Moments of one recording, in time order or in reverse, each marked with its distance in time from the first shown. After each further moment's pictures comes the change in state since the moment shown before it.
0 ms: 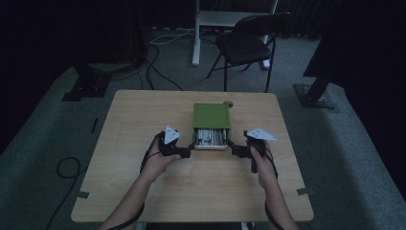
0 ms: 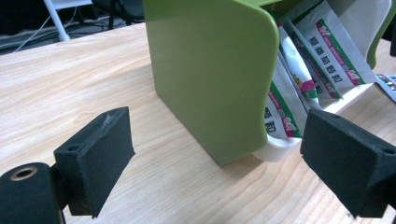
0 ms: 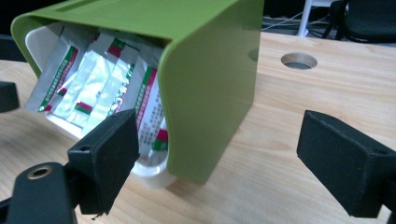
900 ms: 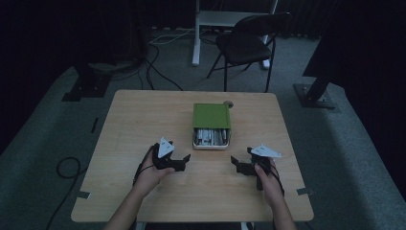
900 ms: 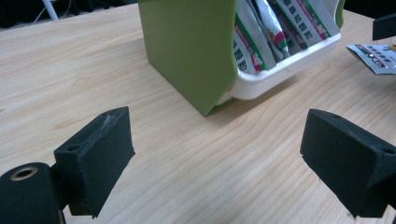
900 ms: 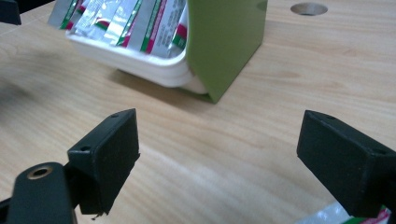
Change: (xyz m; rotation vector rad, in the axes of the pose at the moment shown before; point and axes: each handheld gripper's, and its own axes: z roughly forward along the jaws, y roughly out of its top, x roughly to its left) left arm -0.010 -0.030 -0.031 0.025 -0.013 0.005; right arm 0.007 -0.048 -0.030 0.070 0.030 -0.004
